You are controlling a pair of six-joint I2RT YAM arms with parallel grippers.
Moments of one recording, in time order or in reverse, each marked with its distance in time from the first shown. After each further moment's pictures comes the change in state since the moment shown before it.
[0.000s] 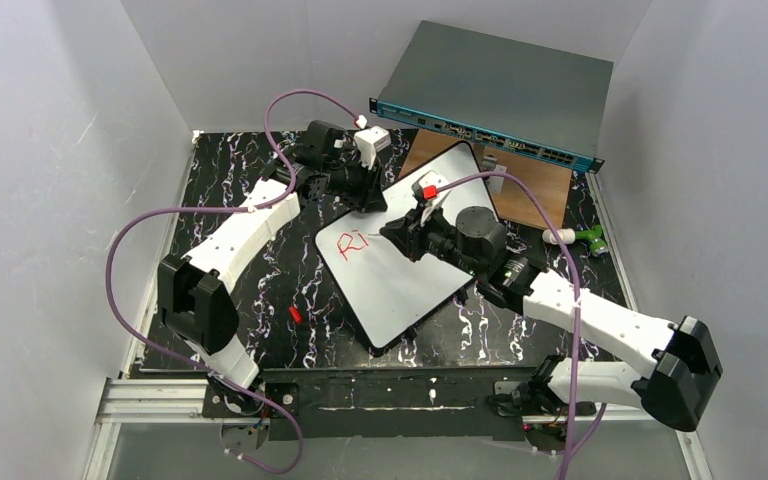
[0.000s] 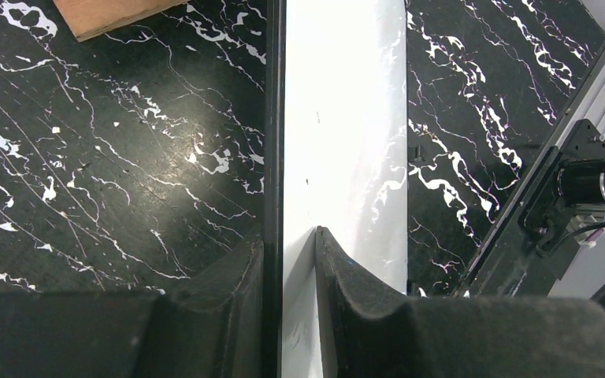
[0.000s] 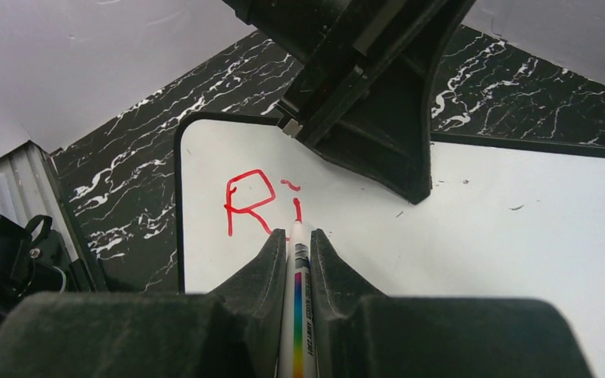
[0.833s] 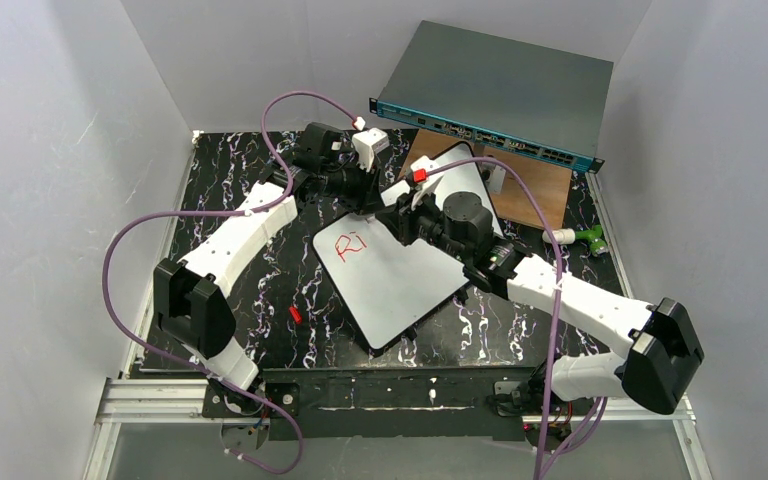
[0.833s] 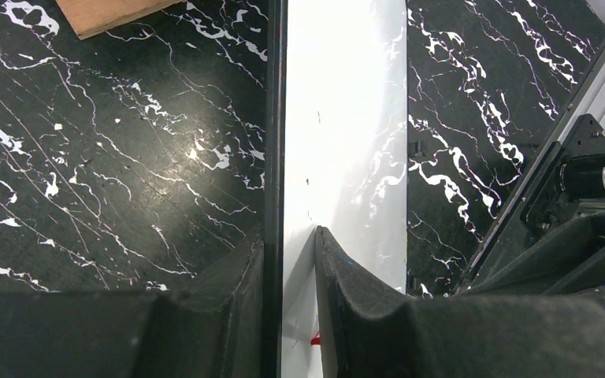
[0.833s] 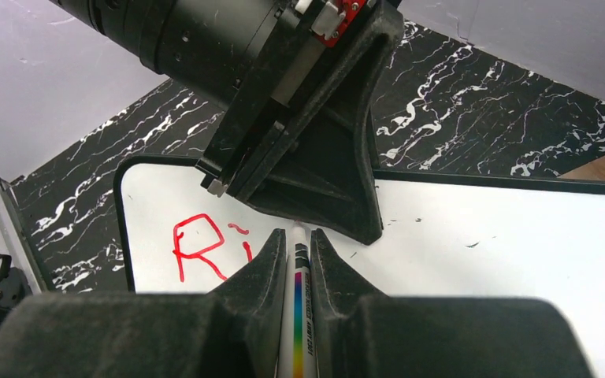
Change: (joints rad) left arm 0.000 -0.028 -0.026 0.004 0.001 0.009; right arm -0.032 0.125 0.081 0.032 0.033 -0.001
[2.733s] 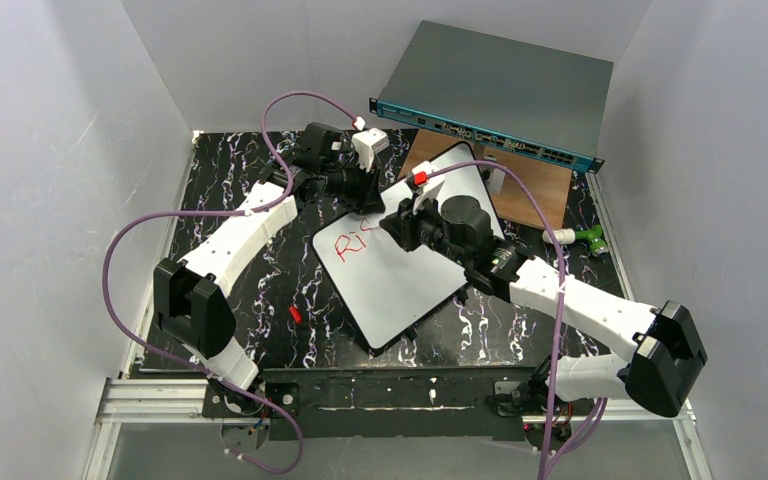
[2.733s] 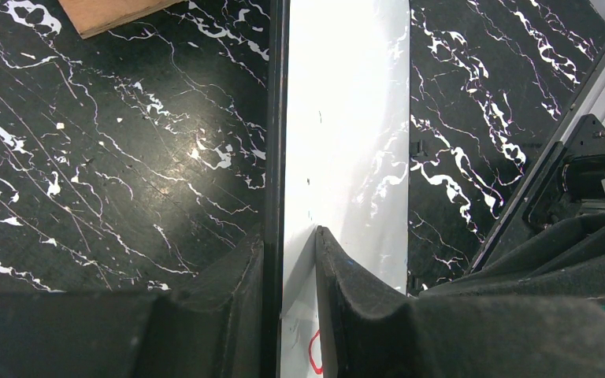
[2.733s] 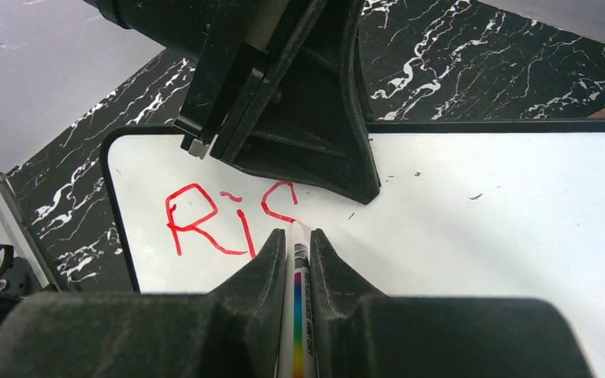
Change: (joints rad) left arm 0.001 0.000 0.000 0.001 0.003 0.000; right arm 0.005 -0.012 -0.006 -0.083 0.034 0.051
